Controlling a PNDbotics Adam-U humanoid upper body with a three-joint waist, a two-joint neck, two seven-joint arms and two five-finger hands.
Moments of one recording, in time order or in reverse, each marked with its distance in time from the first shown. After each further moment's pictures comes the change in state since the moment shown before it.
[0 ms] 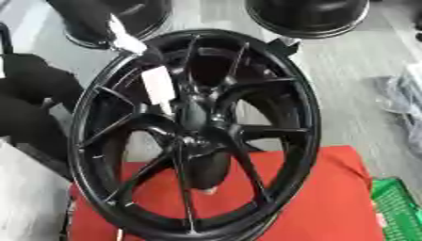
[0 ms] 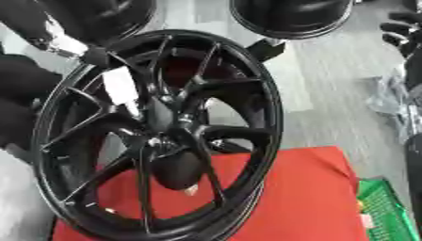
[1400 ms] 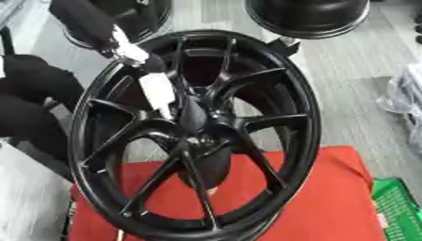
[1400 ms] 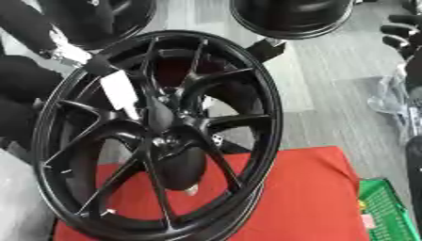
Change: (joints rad) left arm 0.009 0.008 -0.033 0.003 -0.051 -0.003 -0.001; right arm 0.007 0.000 0.000 0.000 0.000 0.004 0.001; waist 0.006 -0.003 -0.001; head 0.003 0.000
